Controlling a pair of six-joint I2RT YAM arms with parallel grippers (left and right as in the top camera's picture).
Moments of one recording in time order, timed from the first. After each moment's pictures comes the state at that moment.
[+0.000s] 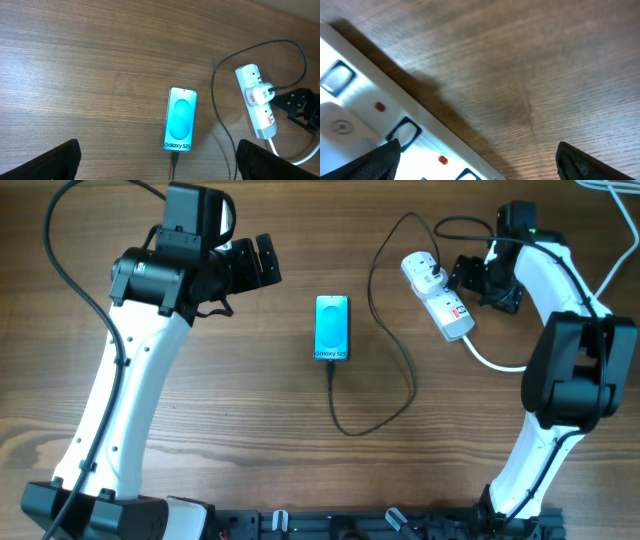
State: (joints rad) left arm -0.24 1.57 1.66 -1.03 0.07 -0.44; right arm -0.09 2.15 1.63 -0.86 -0.06 0.29
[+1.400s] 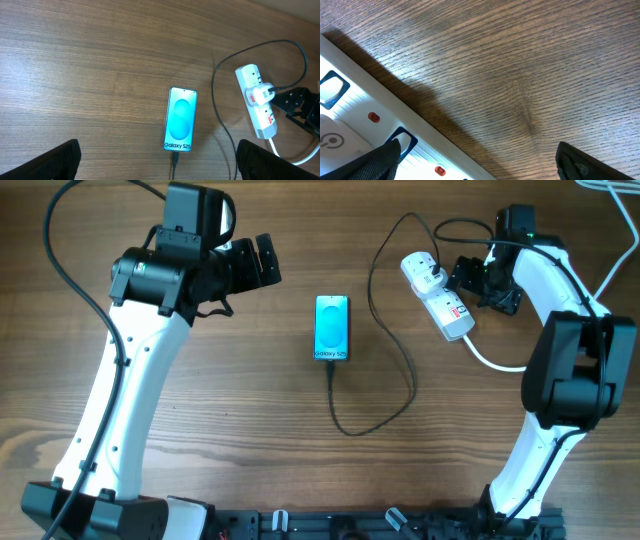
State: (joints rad) left arm -0.24 1.57 1.66 -1.03 0.07 -0.44; right arm -0.09 2.15 1.60 -0.81 -0.06 0.31
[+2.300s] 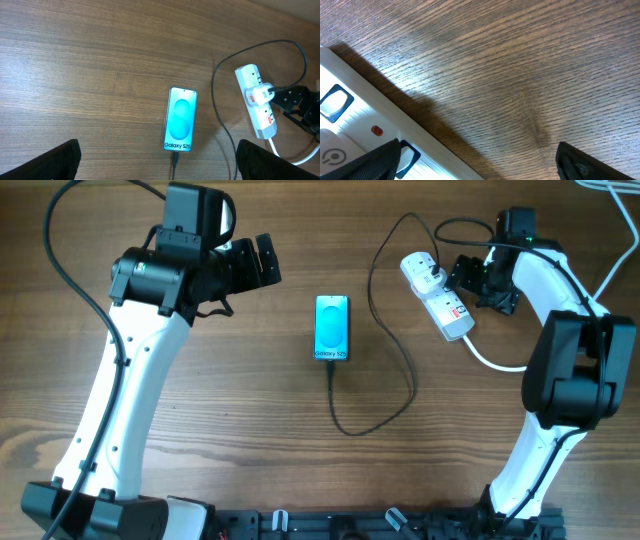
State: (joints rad) left arm -0.24 1.57 1.66 -1.03 0.07 -0.44; right arm -0.09 2.15 1.57 -0.74 -0.08 0.33
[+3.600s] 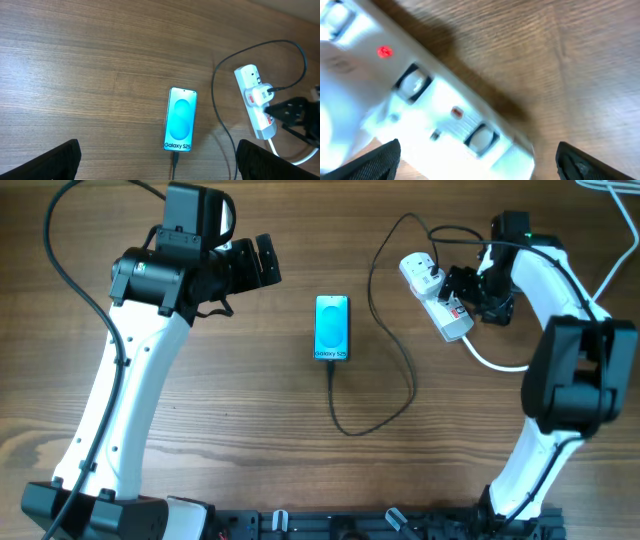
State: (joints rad) left arm -0.24 1.57 1.66 -1.03 0.07 -0.44; right arm -0.07 2.08 1.59 -0.96 -0.15 0.31
